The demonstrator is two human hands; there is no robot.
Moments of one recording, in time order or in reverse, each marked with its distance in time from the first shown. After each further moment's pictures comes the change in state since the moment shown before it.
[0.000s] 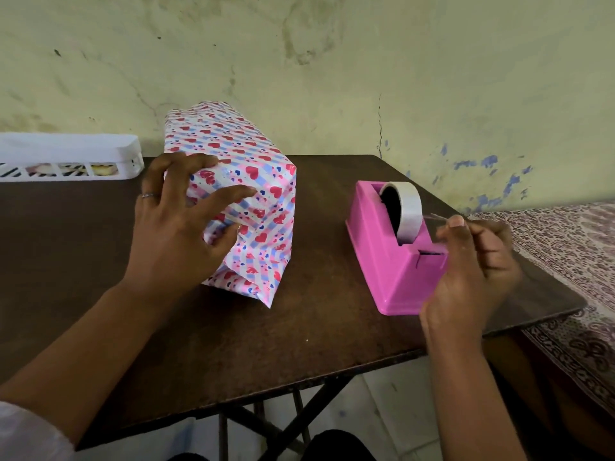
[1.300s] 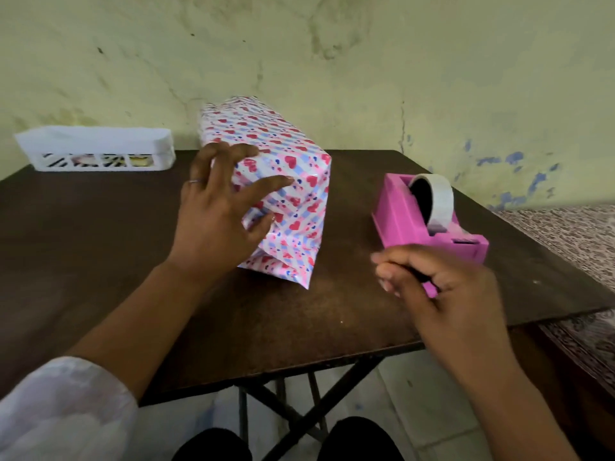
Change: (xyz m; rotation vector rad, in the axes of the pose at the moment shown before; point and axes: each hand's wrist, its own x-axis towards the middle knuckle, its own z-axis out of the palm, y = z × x) left_hand 0.000 -0.006 -0.003 0.030 -0.003 0.062; right_hand -0.047 -0.040 -0.001 -0.454 -0.781 -0.322
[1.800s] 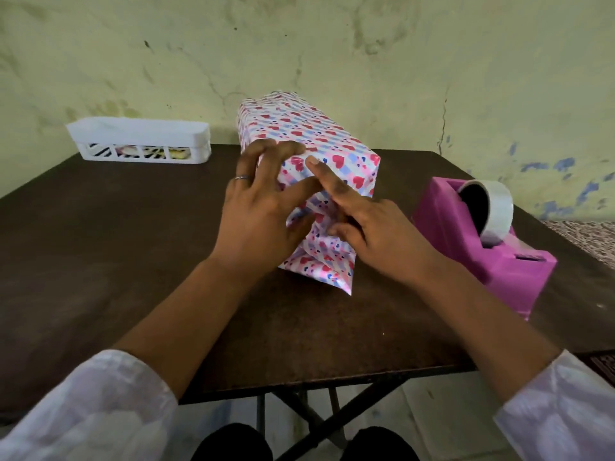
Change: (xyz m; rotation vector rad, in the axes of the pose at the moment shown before) left_hand -0.001 -0.006 0.006 0.004 0.008 -0.009; right_hand 0.095 0.017 0.078 -0.216 -0.488 -0.283
